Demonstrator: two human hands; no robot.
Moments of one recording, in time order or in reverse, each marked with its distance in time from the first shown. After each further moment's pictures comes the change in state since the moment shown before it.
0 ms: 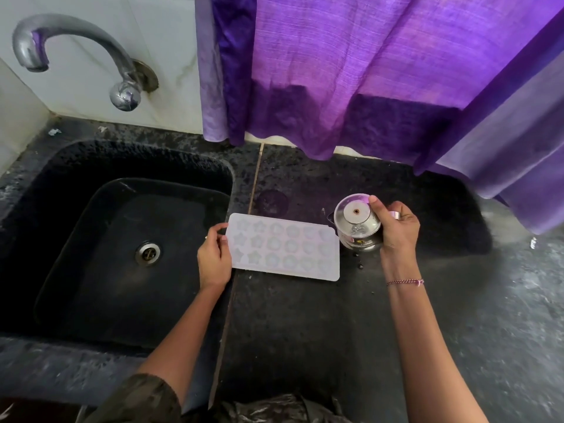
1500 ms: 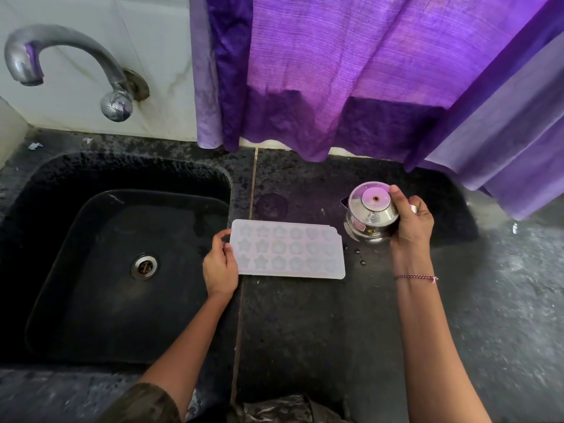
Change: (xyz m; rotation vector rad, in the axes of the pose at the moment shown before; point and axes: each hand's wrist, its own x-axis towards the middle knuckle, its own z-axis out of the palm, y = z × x) left_hand 0.003 -0.001 -0.003 0.029 -0.039 0.001; right_hand -0.014 -0.026 0.010 0.212 0.146 -0.028
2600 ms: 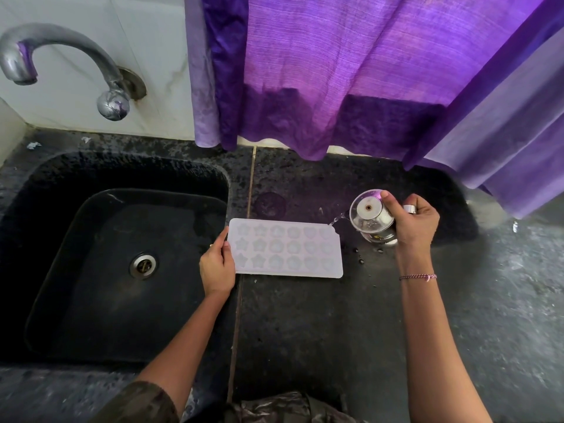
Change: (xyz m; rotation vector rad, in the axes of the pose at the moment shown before) left_hand 0.000 0.000 0.000 0.005 -0.007 -0.021; right_hand 0.008 0.003 -0.017 -0.388 -0.082 -0.206
